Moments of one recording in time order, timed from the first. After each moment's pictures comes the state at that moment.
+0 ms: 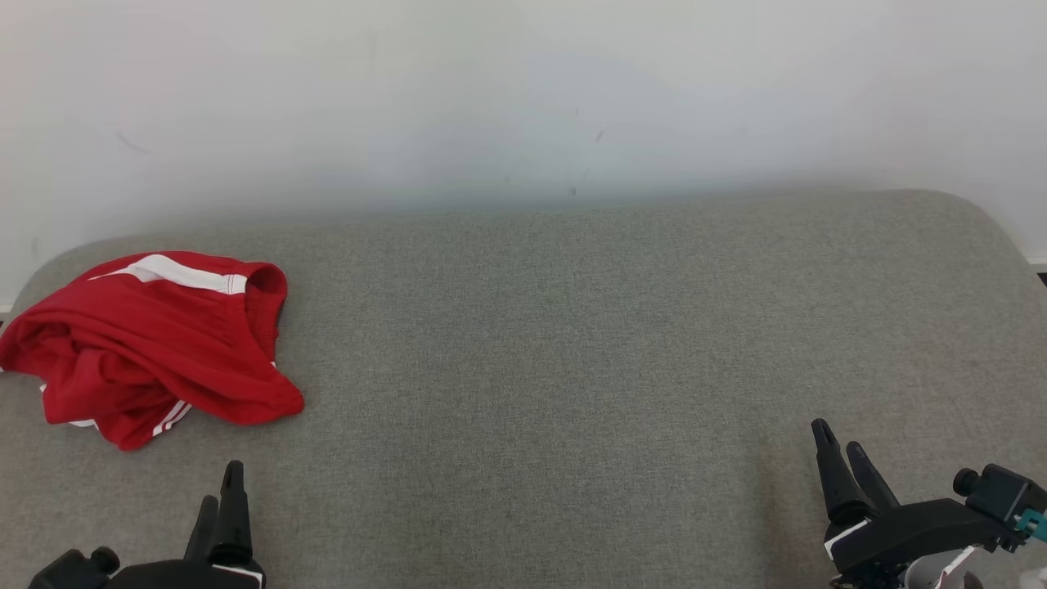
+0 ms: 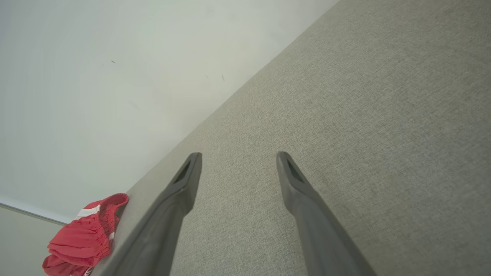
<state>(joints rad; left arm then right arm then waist) -0.07 0.07 -0.05 0.31 -0.98 -0.01 -0.05 -0.03 -0.14 0.05 0.25 0.97 0.00 -0.05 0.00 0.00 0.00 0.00</state>
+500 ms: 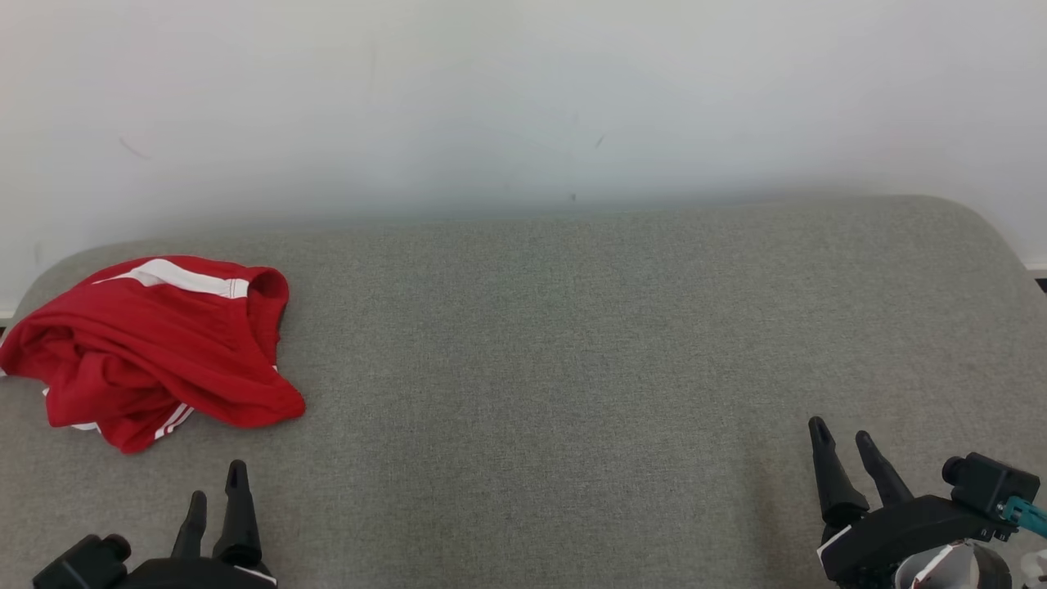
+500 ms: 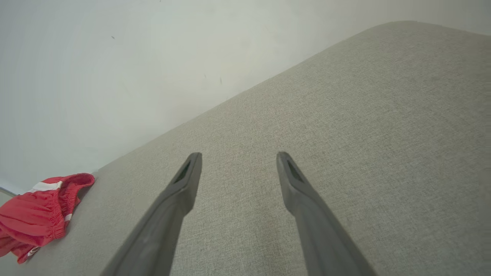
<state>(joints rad) -0.07 0.07 -0.05 0.31 -0.73 0.03 -0.09 -0.03 -0.15 0.06 0.22 0.75 -0.03 -0.05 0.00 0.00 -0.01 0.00</state>
